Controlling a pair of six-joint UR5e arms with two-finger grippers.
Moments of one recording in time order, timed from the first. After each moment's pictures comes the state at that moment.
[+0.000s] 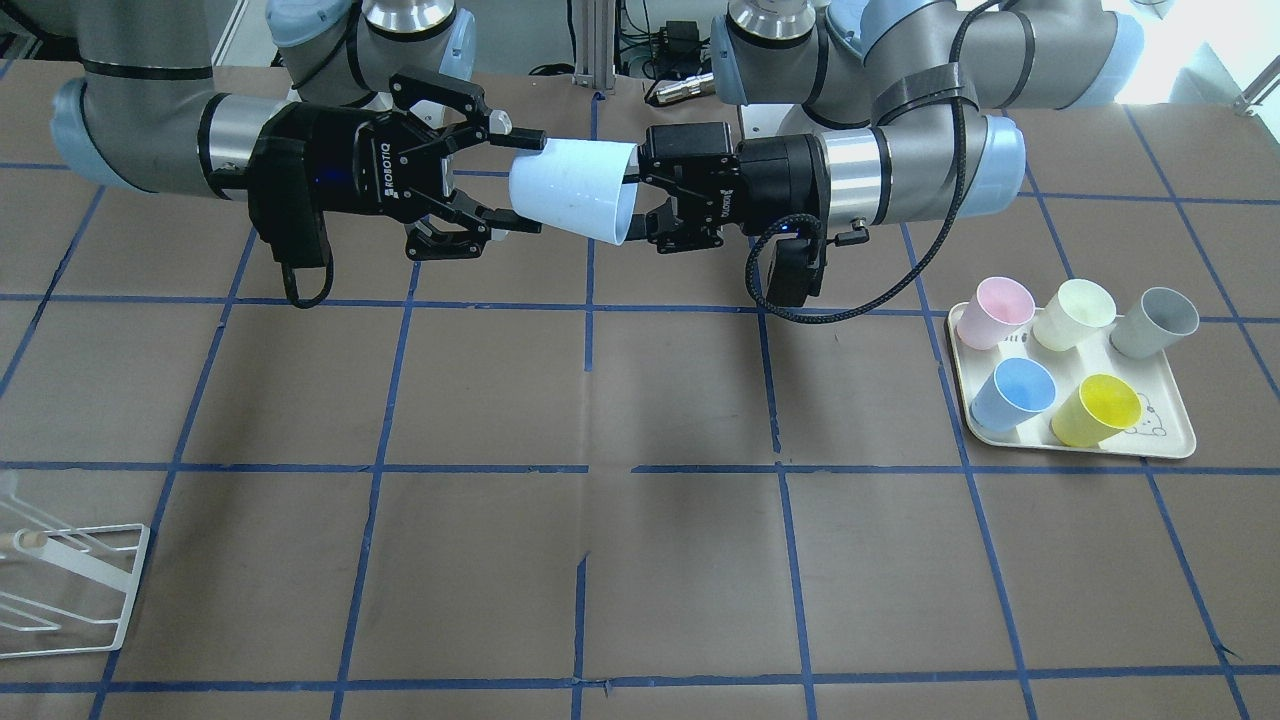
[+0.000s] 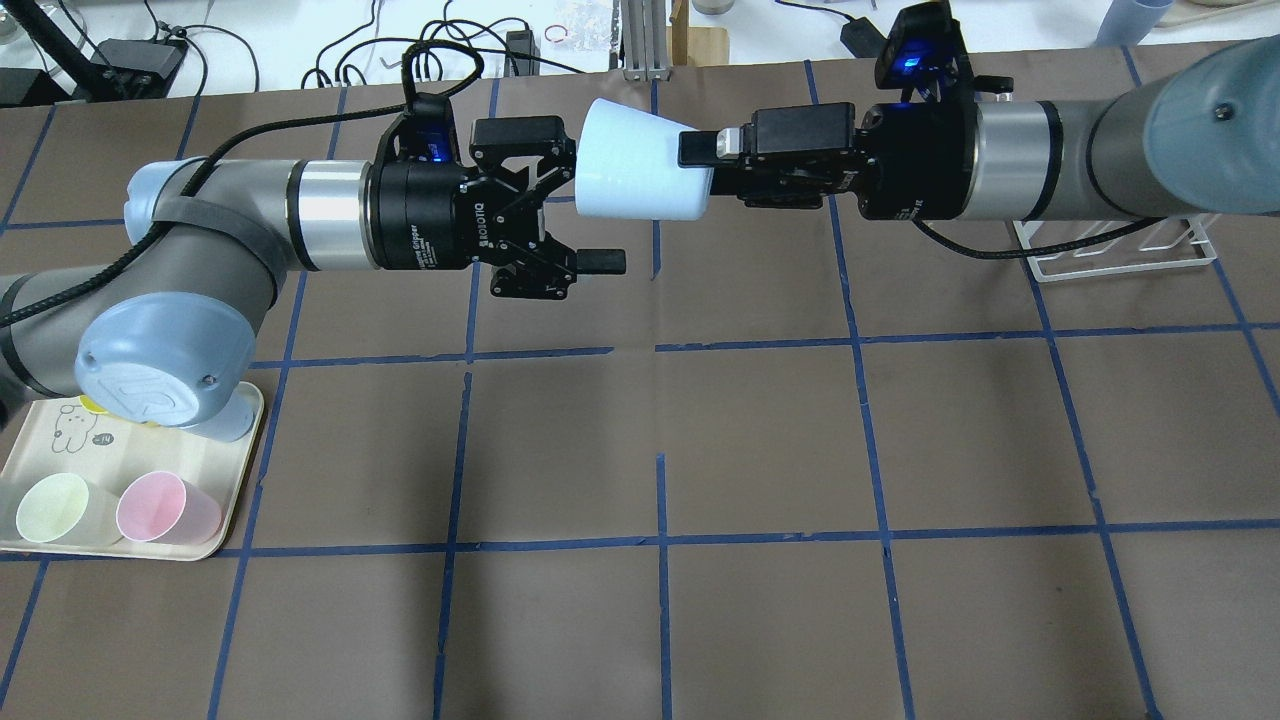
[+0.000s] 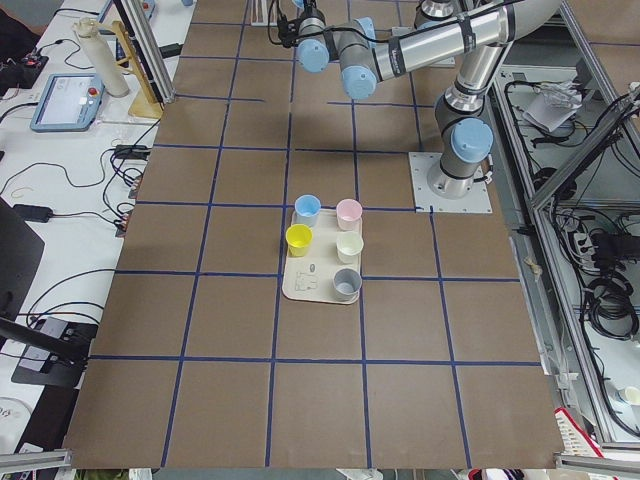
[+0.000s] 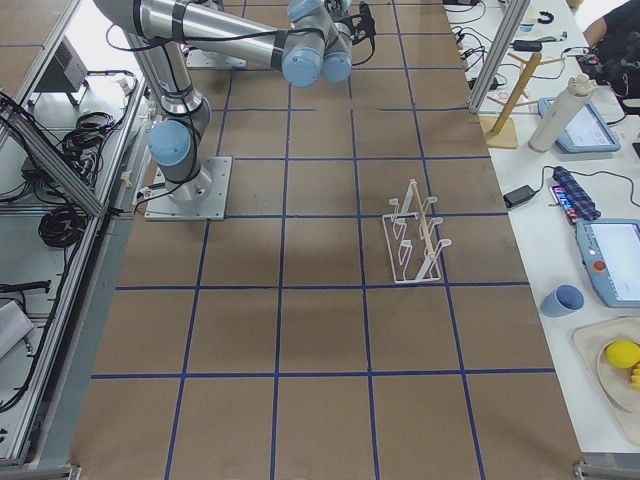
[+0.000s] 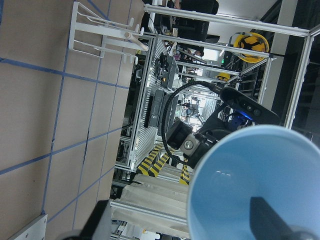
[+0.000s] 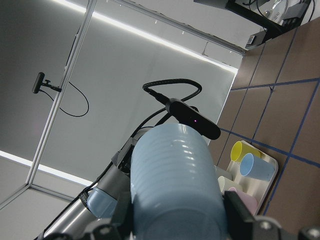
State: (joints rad) left arm -1.50 -1.58 -1.97 -1.44 0.14 0.07; right arm 1.43 -1.54 1.75 -0.80 -0.07 -1.37
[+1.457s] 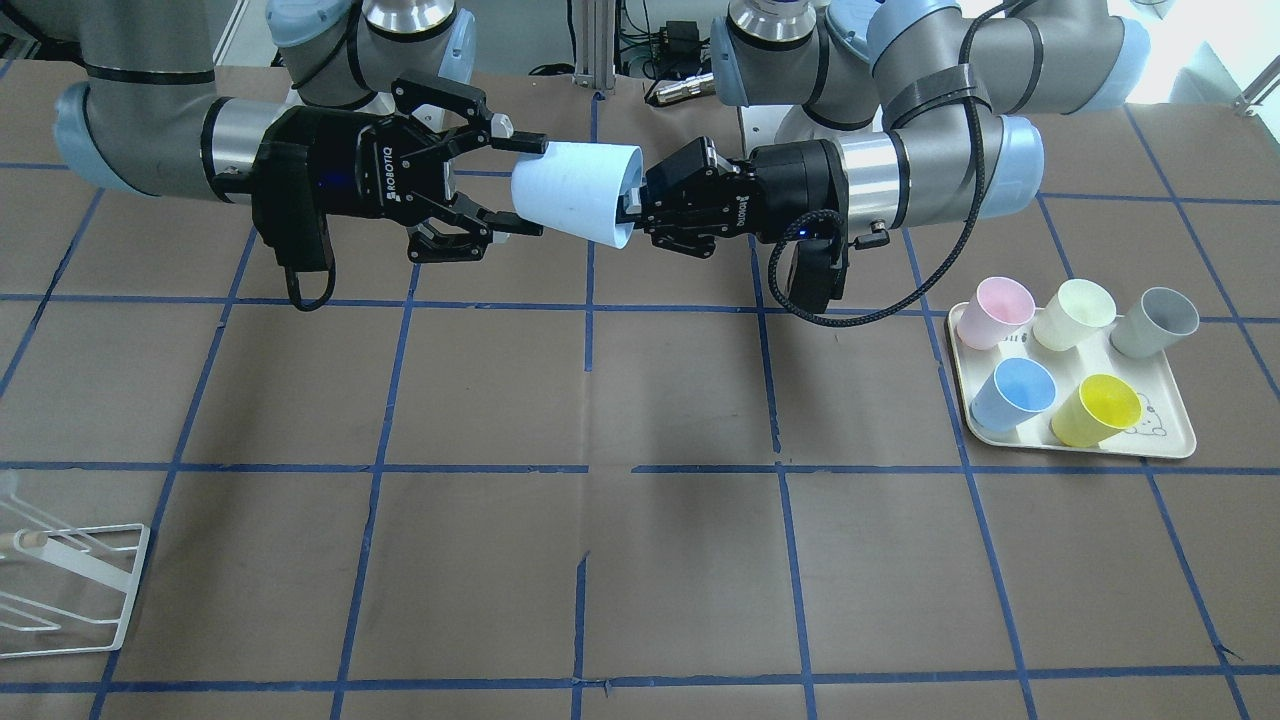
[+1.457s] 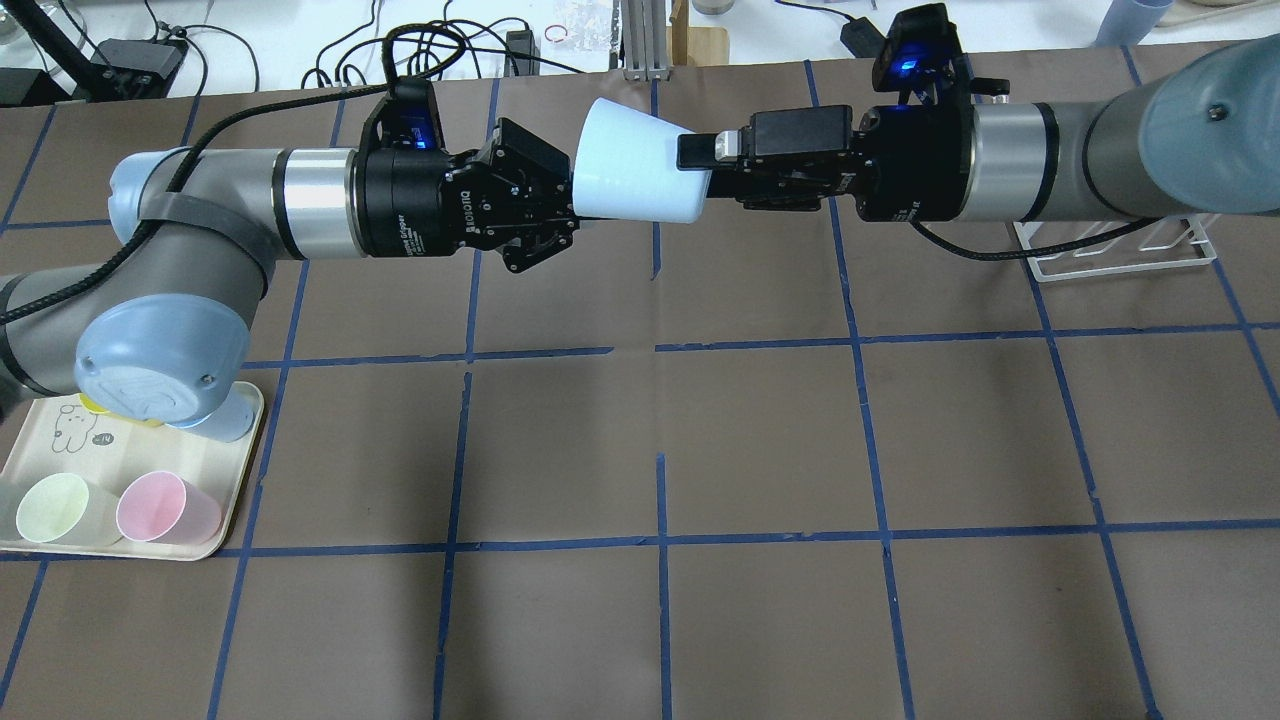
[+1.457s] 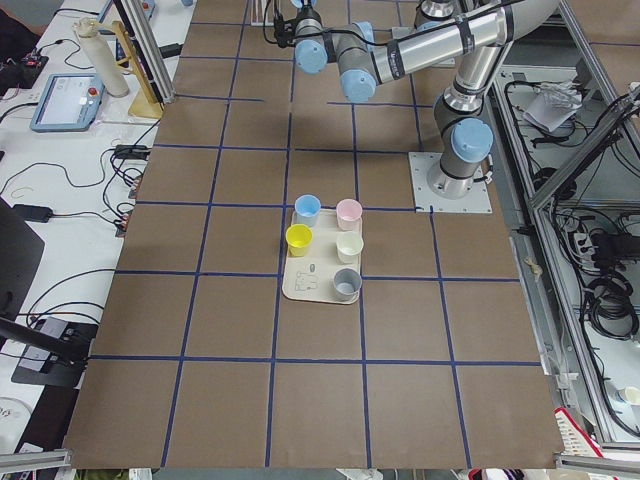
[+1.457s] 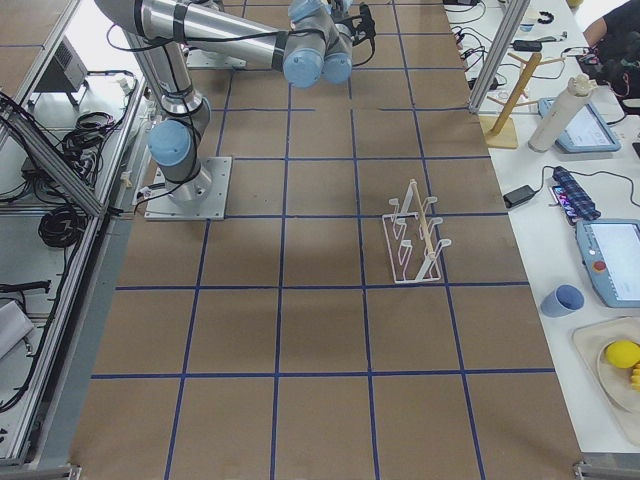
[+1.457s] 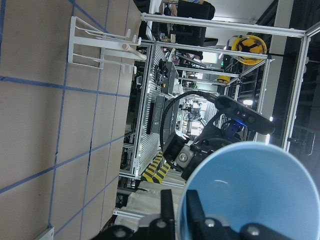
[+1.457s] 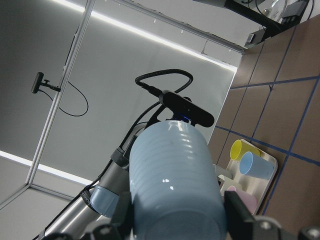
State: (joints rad) left arm -1.48 -1.58 -1.97 -1.36 0.15 0.07; right arm 1.43 -1.53 1.75 -0.80 -0.07 -1.37
